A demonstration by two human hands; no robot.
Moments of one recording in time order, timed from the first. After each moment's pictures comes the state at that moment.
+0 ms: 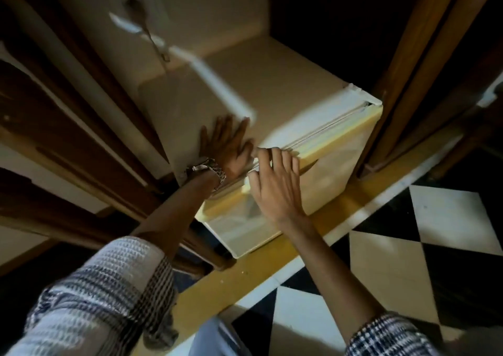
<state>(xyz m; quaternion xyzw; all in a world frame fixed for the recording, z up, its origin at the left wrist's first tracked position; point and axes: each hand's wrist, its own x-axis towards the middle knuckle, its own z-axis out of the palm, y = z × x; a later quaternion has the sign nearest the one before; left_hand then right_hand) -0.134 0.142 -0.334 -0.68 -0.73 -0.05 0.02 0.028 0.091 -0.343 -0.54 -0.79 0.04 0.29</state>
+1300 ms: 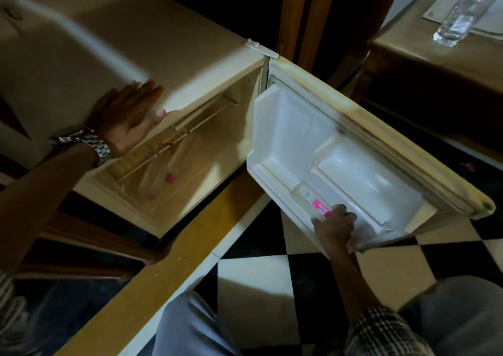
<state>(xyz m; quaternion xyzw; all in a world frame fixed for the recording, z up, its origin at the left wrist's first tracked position) -0.125 0.136 -0.318 -0.79 -0.61 -0.06 -0.02 0.298 0.010 -0.532 -0.89 -0.39 0.21 0.07</state>
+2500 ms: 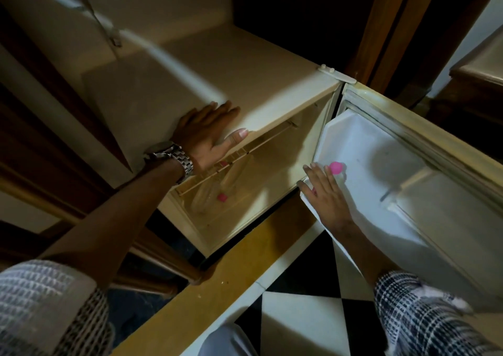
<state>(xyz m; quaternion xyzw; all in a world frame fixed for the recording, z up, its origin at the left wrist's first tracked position) -0.125 0.139 -0.322 -0.78 -0.62 -0.08 -0.03 0.187 0.145 -0.537 -0.49 -0.85 -0.21 0.07</state>
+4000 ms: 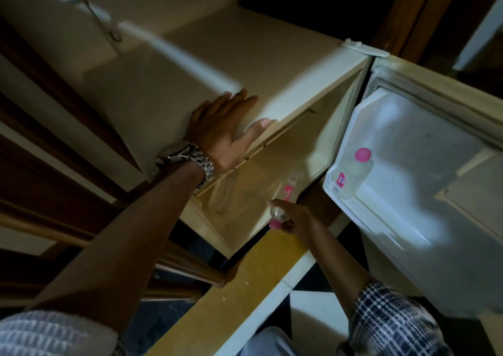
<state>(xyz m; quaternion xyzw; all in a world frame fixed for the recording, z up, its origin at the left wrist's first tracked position) -0.128 0.141 -0.325 -0.78 -0.62 -0.11 -0.03 0.041 0.133 -0.564 -0.64 -0.18 0.70 0.26</state>
